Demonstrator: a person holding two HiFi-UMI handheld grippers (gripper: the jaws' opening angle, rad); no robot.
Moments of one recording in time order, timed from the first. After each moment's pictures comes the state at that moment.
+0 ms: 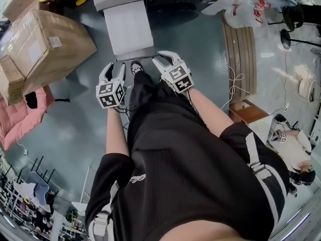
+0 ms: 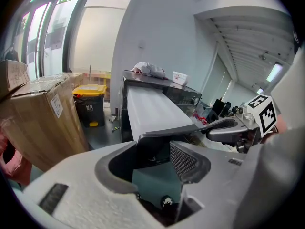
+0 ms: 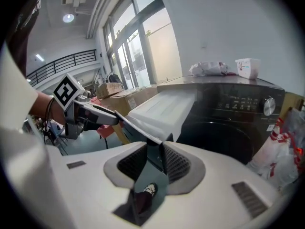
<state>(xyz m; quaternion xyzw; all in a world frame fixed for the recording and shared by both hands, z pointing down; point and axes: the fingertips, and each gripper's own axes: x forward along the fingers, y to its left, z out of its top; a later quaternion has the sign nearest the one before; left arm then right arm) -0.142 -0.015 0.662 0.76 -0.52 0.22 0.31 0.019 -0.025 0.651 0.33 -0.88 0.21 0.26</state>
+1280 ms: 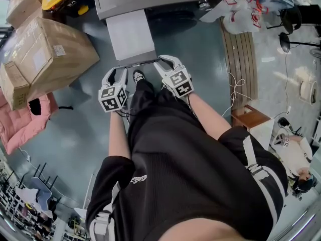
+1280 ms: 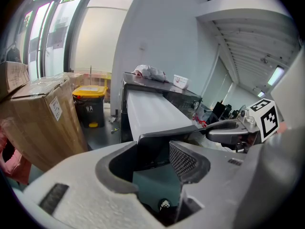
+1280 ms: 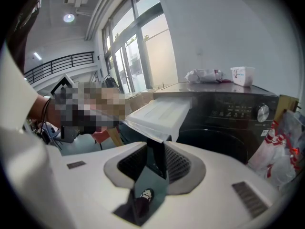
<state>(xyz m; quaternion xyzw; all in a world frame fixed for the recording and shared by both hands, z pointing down) -0.137 -0.030 0.647 0.76 -0.53 0.20 0.31 0.025 -0.041 0.633 0.36 -0.88 0.20 0.25</state>
